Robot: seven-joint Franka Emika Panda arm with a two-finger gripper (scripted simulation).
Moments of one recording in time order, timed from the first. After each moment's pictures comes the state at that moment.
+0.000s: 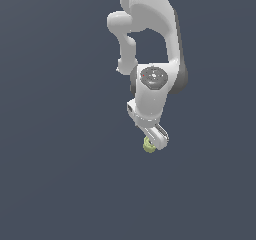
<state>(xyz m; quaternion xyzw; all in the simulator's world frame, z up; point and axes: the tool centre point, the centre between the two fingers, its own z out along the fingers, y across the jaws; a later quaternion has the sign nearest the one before) 0.035 0.069 0.126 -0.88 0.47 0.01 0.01</state>
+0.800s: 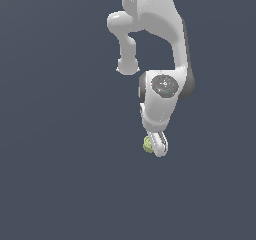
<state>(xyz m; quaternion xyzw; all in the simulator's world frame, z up) 0.043 0.095 0.106 -0.78 0.62 0.00 0.00</state>
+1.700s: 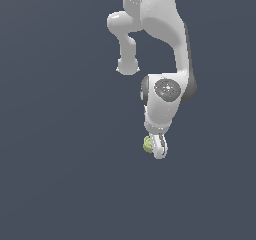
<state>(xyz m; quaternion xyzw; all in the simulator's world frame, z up) 0.046 0.103 0.095 -0.75 0.67 0.00 0.00</state>
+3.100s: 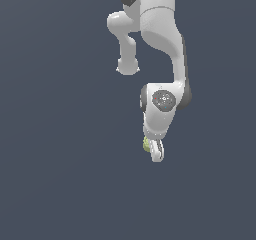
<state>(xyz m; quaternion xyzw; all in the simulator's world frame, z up) 0.045 0.102 0.054 -0.74 0.67 0.00 0.00</state>
